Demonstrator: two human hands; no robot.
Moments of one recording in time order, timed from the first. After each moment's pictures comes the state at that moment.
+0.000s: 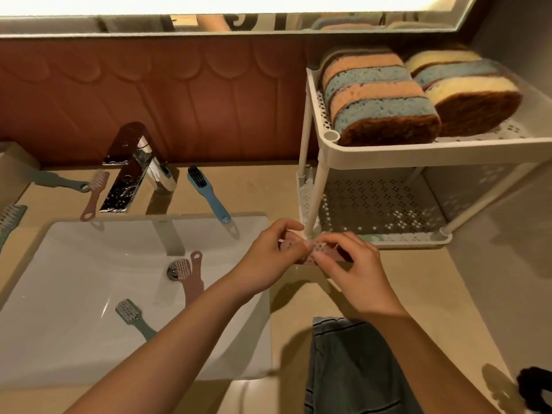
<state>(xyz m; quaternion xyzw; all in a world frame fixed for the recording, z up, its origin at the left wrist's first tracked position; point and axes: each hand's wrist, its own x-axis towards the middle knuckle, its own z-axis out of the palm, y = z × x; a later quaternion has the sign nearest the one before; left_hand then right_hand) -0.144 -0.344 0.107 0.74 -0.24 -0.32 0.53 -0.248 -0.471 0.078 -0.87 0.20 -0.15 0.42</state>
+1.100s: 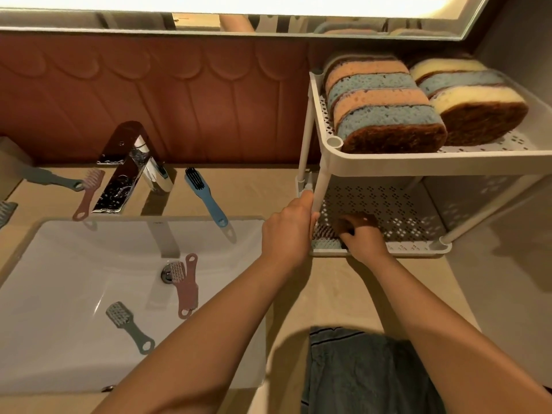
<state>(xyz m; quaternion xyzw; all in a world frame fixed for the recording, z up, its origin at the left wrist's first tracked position) -0.123 -0.399 0.088 0.88 -0.37 0.03 0.29 -0.181 -0.564 0.014 -0.92 0.31 -0.04 0.26</state>
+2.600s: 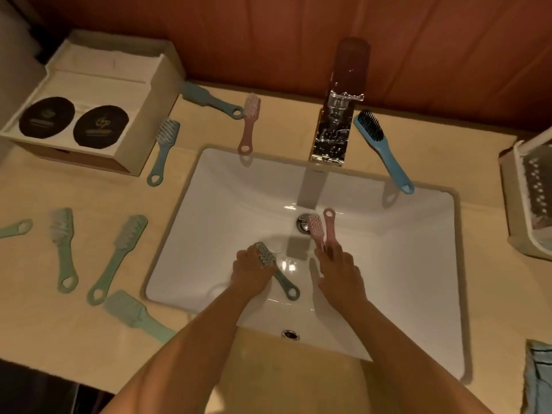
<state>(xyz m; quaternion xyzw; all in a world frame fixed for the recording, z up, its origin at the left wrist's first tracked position) -0.025 -0.045 -0.077 0.91 0.04 -0.31 0.27 -0.098 -0.214 -0.093 -0.97 0.14 0.12 0.14</state>
